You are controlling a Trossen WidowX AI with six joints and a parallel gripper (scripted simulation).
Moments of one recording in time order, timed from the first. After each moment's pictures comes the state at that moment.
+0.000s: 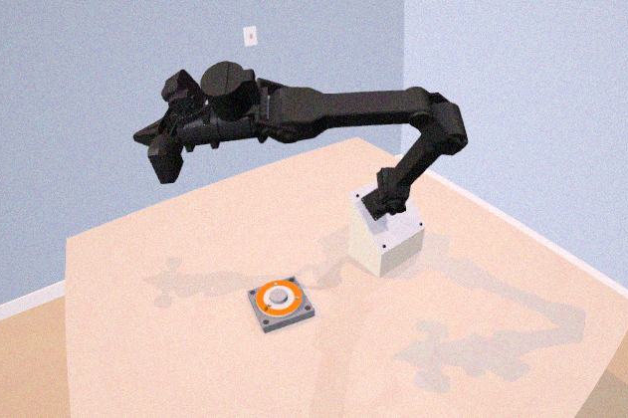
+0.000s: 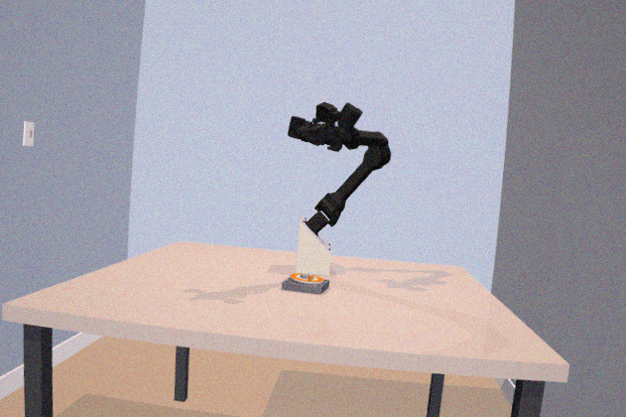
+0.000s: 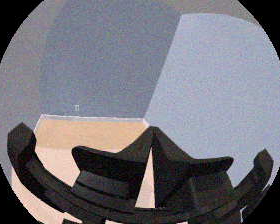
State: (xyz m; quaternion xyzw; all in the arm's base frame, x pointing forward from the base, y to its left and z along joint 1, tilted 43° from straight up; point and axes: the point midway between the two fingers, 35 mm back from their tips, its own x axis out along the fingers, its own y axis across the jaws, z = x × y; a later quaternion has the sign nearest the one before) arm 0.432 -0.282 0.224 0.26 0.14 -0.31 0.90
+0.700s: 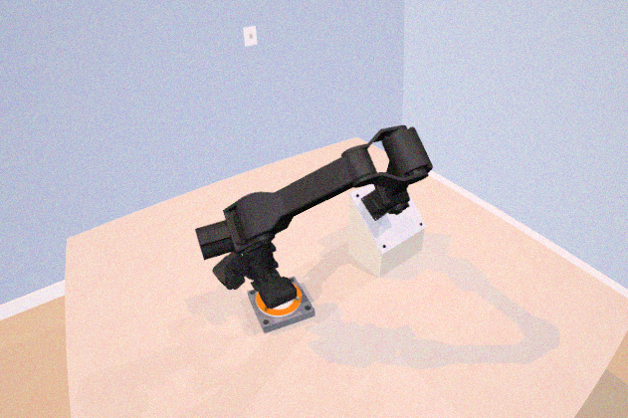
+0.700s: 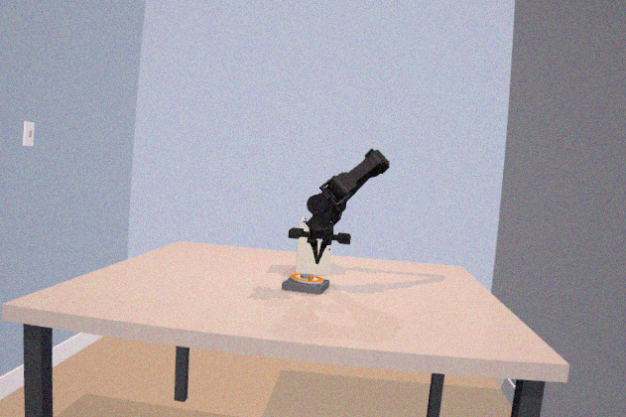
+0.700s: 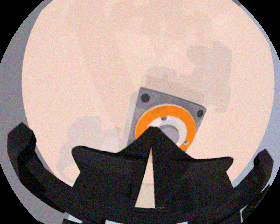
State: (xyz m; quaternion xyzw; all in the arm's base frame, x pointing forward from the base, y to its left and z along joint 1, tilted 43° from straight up) arm 0.349 0.012 0.005 0.30 0.64 0.19 0.68
